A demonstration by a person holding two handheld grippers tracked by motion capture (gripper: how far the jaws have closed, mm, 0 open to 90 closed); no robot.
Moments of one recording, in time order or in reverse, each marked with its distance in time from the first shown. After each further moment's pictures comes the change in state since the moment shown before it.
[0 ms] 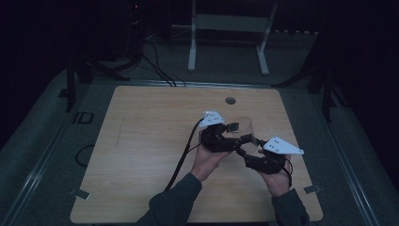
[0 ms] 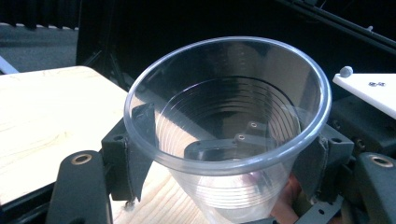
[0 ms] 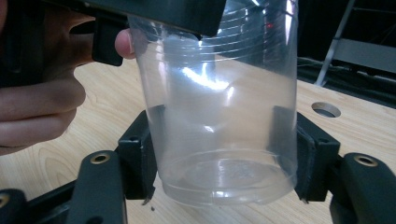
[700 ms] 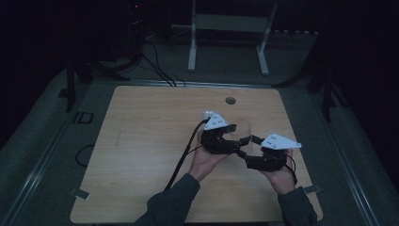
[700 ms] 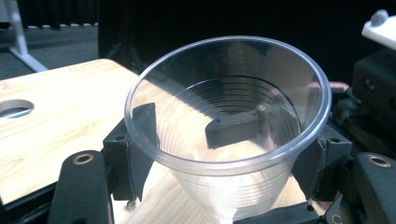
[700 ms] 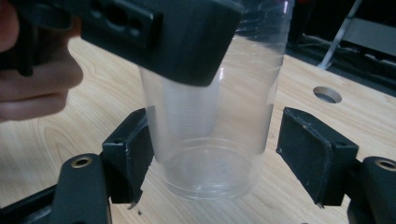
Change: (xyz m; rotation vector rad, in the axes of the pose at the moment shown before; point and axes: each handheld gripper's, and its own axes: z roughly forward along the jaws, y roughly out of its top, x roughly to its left) left arm -0.003 -0.003 0.002 0.088 0.096 0.114; right arm -0.004 0.011 0.000 0.129 0.017 -0.058
